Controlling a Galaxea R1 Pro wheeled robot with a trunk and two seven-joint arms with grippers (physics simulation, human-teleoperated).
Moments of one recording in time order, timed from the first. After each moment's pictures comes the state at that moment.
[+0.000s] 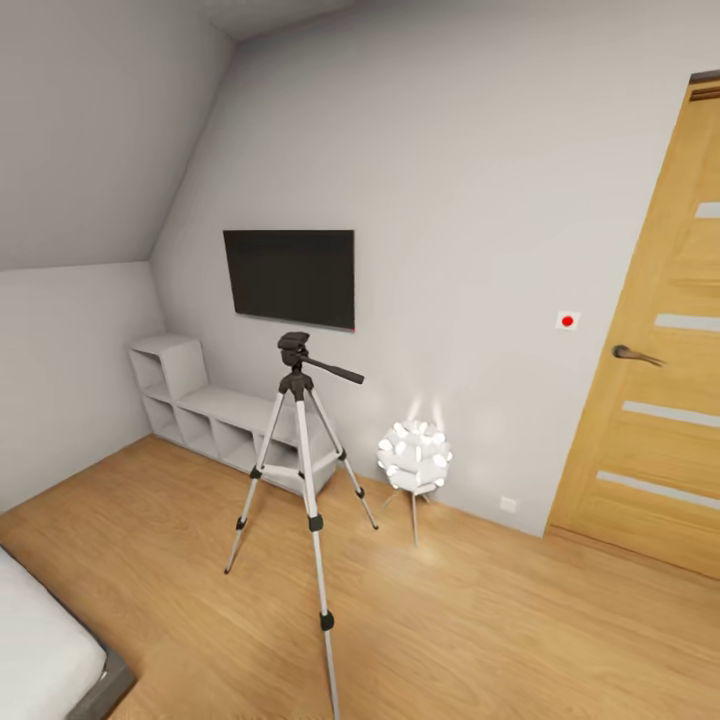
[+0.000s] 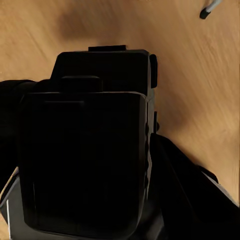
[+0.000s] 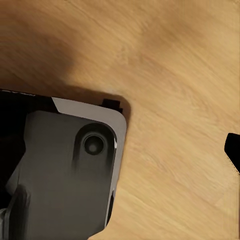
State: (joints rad) left arm -0.20 0.05 -0.76 0.00 1.37 -0.04 -0.11; right arm -0.26 -0.12 -0.03 0.03 0.17 -0.05 0.17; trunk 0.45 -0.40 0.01
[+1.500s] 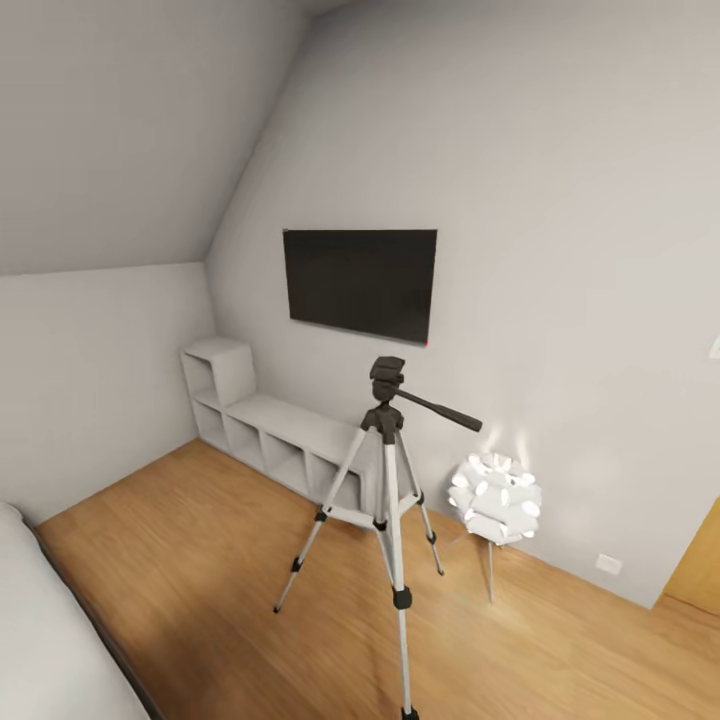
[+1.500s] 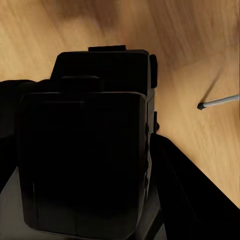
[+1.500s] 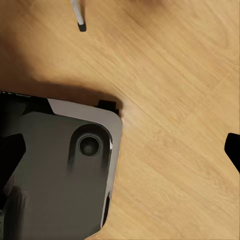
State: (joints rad) left arm -0.20 0.05 -0.76 -0.01 1.41 -0.03 -0.13; right arm -0.26 -0.13 -0.03 0.03 0.17 -0.05 0.16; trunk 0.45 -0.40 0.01
